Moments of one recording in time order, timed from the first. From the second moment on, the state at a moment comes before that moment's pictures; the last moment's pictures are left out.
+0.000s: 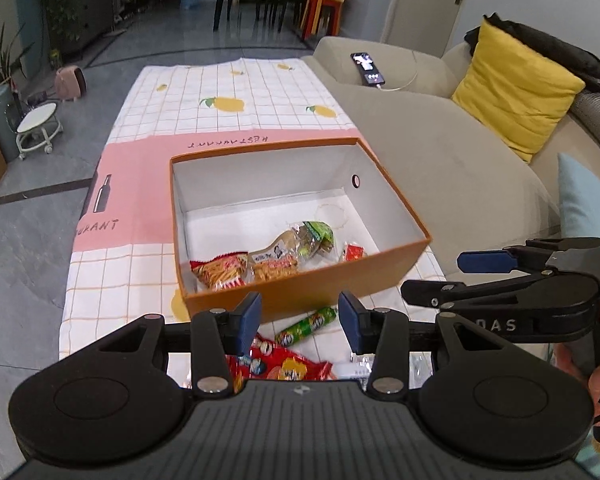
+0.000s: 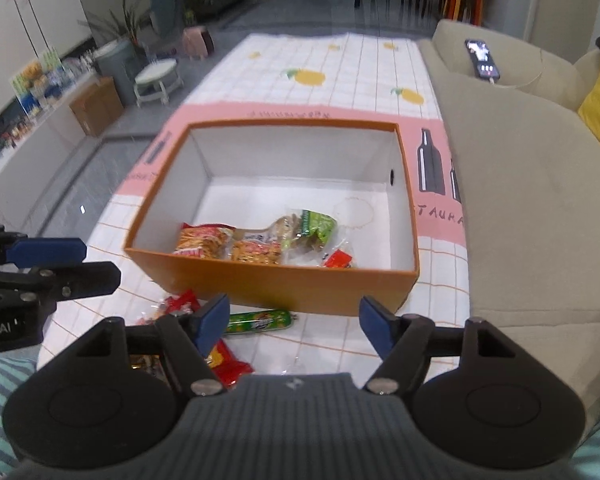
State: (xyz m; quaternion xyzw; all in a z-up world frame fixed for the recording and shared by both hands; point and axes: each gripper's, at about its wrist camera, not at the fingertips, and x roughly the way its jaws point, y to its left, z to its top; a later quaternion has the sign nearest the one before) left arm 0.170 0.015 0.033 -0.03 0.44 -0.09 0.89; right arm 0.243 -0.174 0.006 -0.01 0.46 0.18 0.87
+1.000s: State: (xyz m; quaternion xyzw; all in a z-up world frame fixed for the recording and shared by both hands) left arm 0.128 0.030 -0.100 0.05 0.55 -0.07 0.83; right arm 0.139 -0.161 -0.111 -0.11 0.38 0.18 0.90
